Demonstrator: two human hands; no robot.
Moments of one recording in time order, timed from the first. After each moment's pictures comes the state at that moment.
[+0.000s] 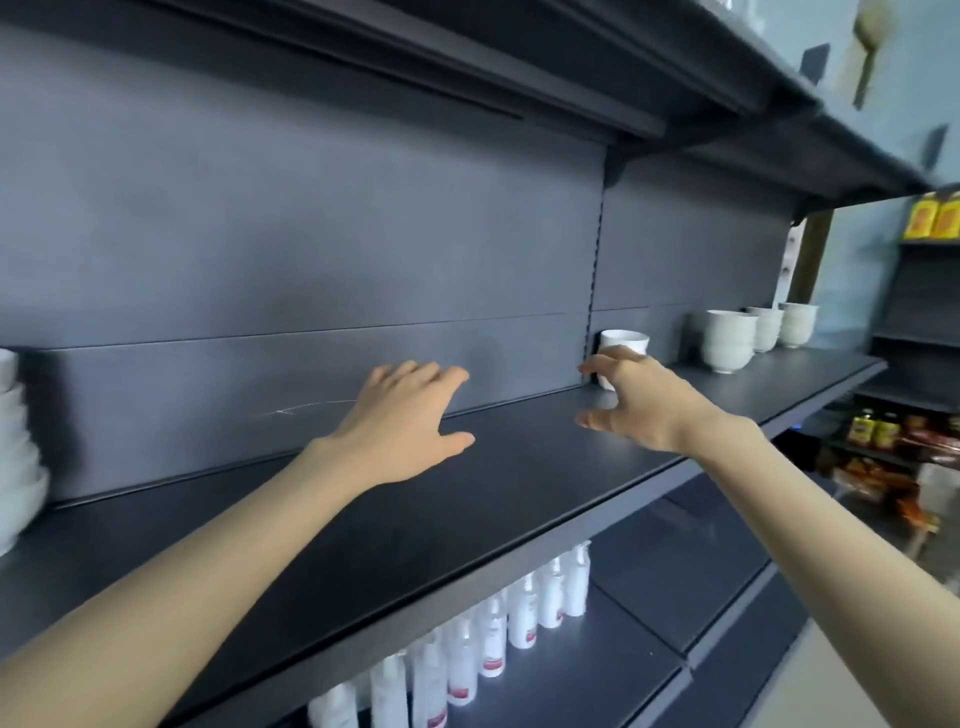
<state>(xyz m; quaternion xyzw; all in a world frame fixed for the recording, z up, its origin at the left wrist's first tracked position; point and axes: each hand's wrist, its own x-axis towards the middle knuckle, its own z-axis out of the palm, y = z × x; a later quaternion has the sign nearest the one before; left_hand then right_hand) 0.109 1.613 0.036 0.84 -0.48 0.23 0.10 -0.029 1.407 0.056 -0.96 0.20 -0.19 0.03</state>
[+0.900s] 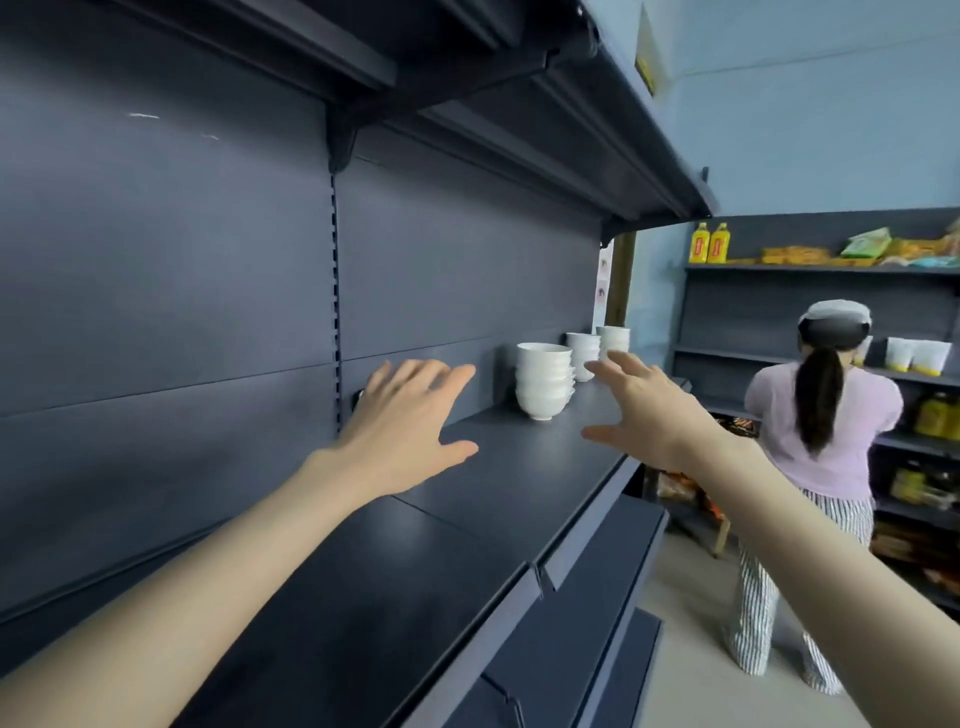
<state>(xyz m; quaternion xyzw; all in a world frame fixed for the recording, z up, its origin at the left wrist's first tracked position) 0.126 1.129 0.063 0.73 -0.61 0.25 0.15 -0.073 0.988 0.083 -0.90 0.38 -0.21 -0.07</state>
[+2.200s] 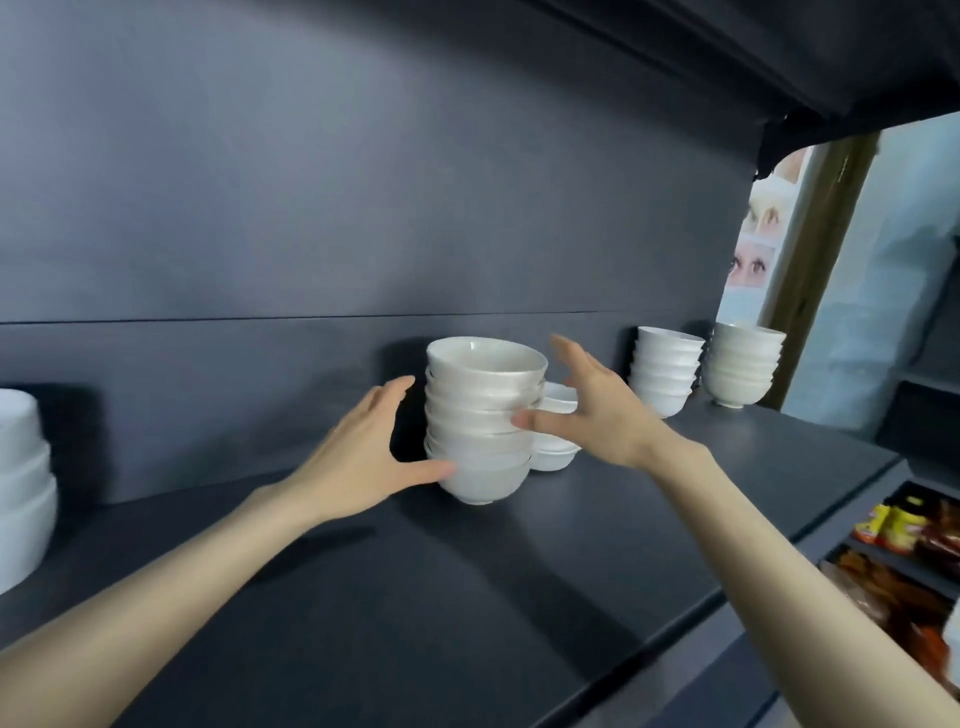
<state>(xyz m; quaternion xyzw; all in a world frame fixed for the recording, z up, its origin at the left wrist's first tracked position) 0.192 0.635 -0.018 0.84 -0.40 0.05 0.36 0.070 0.426 0.033 -0.94 0.10 -0.21 0.23</state>
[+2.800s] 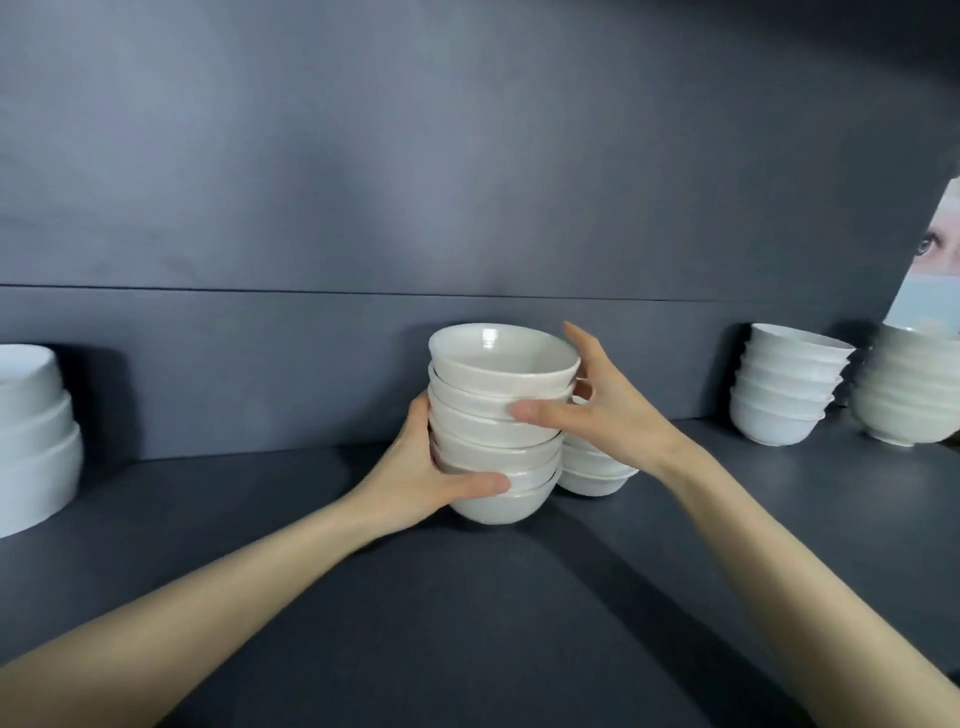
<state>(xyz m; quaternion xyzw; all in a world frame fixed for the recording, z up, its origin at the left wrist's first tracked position) 0.201 0.557 -0.058 0.74 -0.29 -0.05 0.60 0.137 0.367 0.013 -0.87 -0.03 -0.14 0.47</state>
